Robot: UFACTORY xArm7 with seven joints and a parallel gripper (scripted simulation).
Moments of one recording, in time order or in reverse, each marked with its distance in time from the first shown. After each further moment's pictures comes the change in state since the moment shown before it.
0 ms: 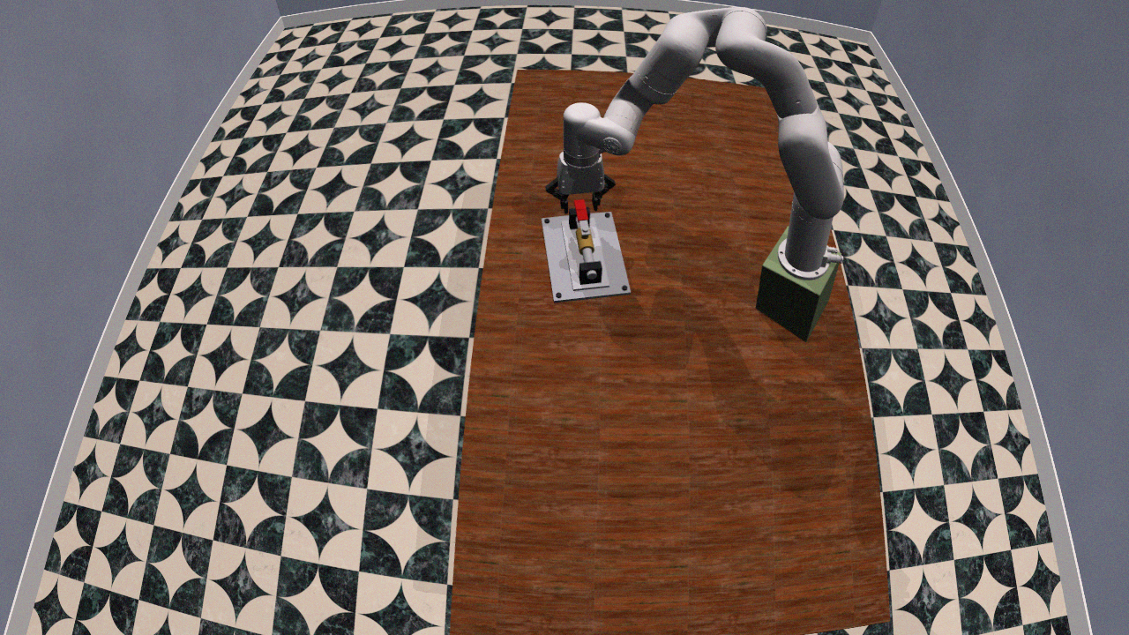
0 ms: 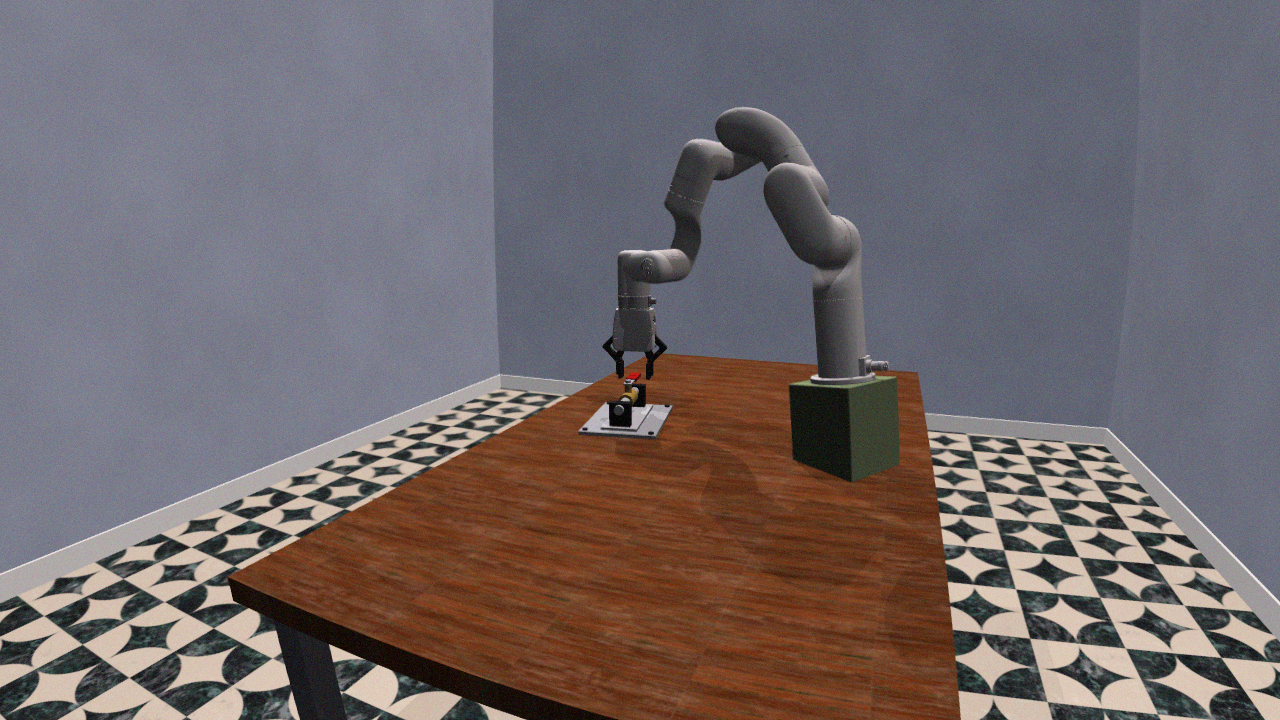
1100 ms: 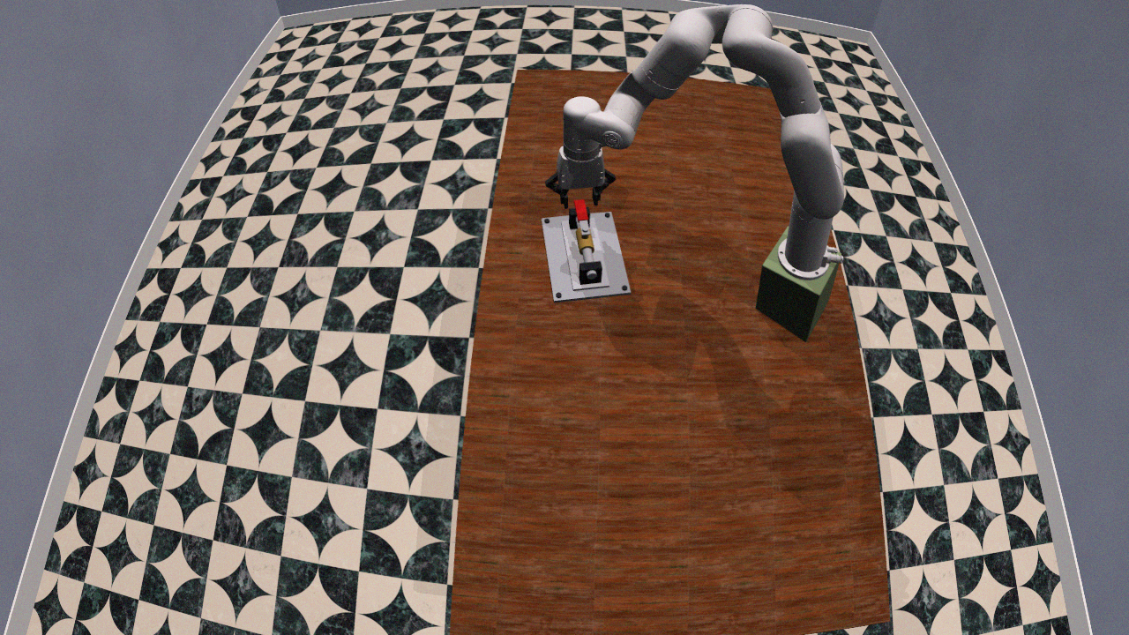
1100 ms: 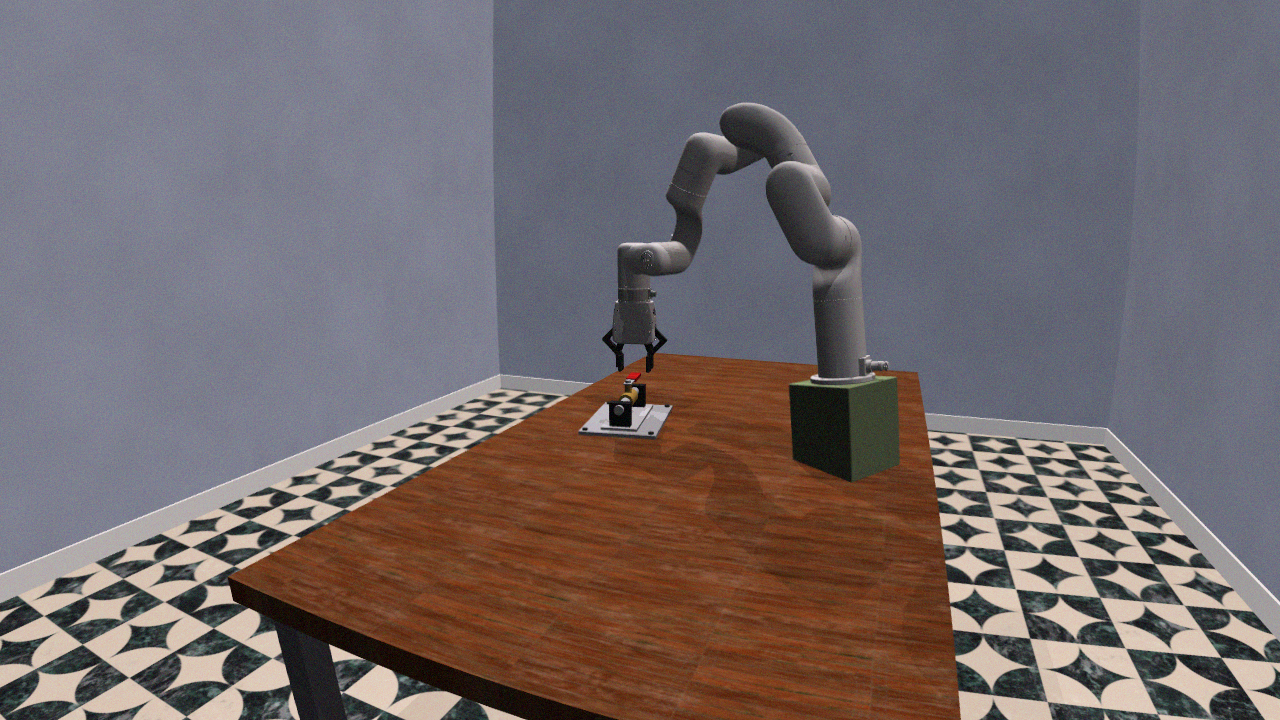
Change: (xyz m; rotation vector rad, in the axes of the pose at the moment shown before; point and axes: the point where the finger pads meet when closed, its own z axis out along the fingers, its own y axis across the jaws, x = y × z) arm 0.000 0.000 -0.017 0.000 0.000 0.000
